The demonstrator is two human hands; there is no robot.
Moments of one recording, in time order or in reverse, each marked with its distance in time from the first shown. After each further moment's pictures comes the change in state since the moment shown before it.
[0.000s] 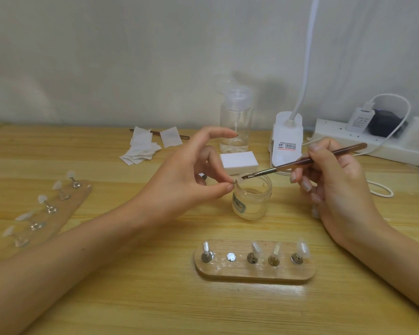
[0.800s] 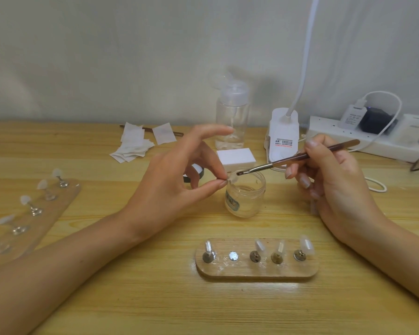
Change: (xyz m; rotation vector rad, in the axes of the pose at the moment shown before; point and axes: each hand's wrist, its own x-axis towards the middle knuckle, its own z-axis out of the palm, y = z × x) left_hand -0.008 -0.014 -0.004 0.174 0.096 0.299; right_hand 0.000 0.001 0.000 -0.042 -0.041 -0.004
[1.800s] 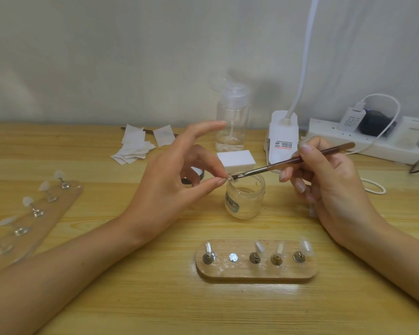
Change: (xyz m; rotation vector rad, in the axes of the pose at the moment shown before) left_hand -0.002 0.001 0.002 -0.083 0.053 -0.059; right_hand -0.002 -0.001 0.002 0.008 -0.057 -0.012
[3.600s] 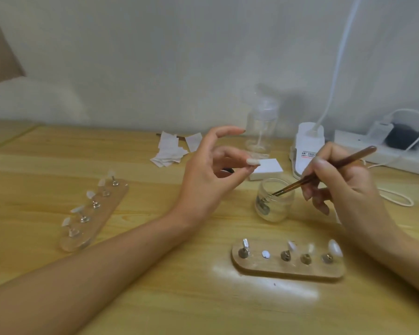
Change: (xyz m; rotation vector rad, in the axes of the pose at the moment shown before) left_hand 0.002 -0.001 0.003 -0.351 0.161 -0.125; right_hand -0.006 -0.005 0.015 -0.322 -0.108 -0.214
